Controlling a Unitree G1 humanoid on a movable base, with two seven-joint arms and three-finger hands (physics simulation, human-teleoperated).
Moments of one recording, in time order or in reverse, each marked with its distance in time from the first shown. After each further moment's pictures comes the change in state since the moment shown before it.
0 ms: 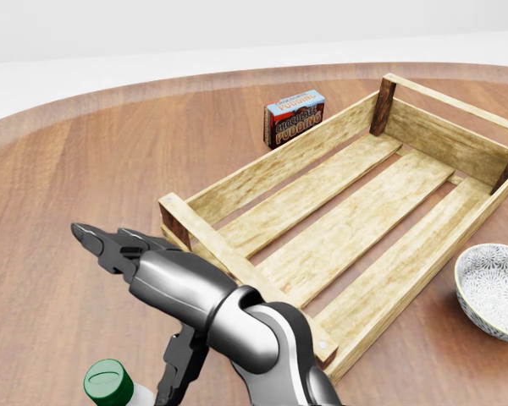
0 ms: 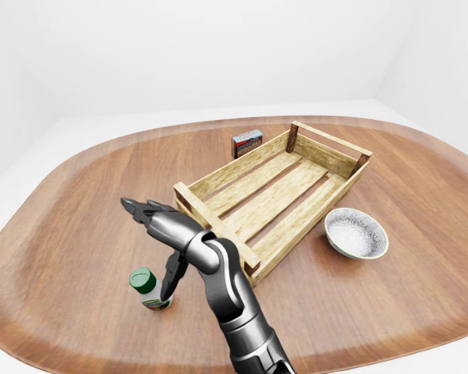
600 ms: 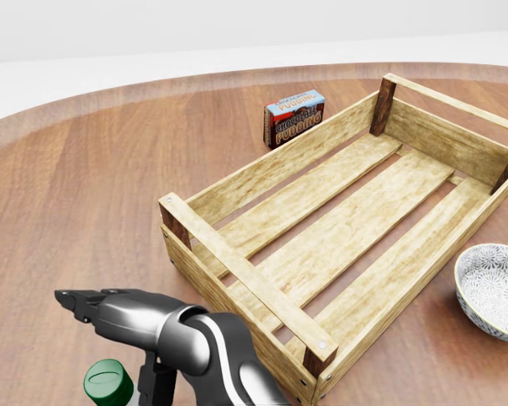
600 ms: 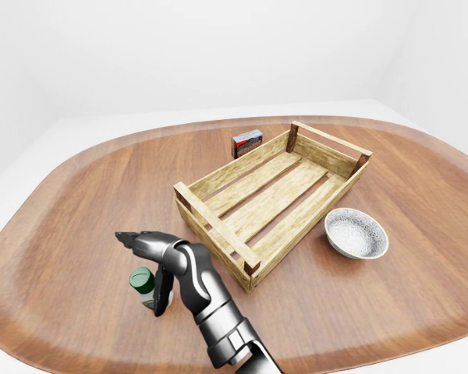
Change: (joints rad) left arm 0.002 0.003 0.002 0.019 -0.011 0.000 -0.002; right arm -0.098 0.122 0.022 0.400 -0.172 0.000 0.036
